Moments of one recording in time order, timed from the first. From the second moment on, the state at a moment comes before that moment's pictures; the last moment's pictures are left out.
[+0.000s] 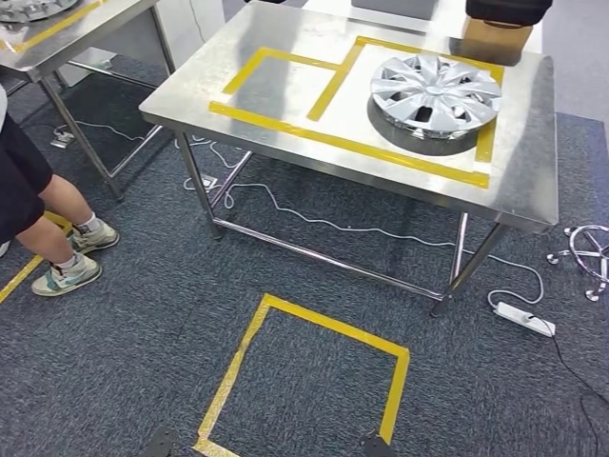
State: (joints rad) left arm -0.15 -0.14 1.10 -0.21 -1.47 0.21 -0.14; right arm -0.08 0.14 -0.20 -0.20 0.67 -0.22 0.05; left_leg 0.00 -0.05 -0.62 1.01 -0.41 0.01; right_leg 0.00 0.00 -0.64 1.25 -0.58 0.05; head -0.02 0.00
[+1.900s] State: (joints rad) left arm -0.12 -0.17 1.13 -0.21 -1.41 0.06 -0.09; right arm -0.07 0.14 -0.09 -0.19 0.77 -0.20 0.11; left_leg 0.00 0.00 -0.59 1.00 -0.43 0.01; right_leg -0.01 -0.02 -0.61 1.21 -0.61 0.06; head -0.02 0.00
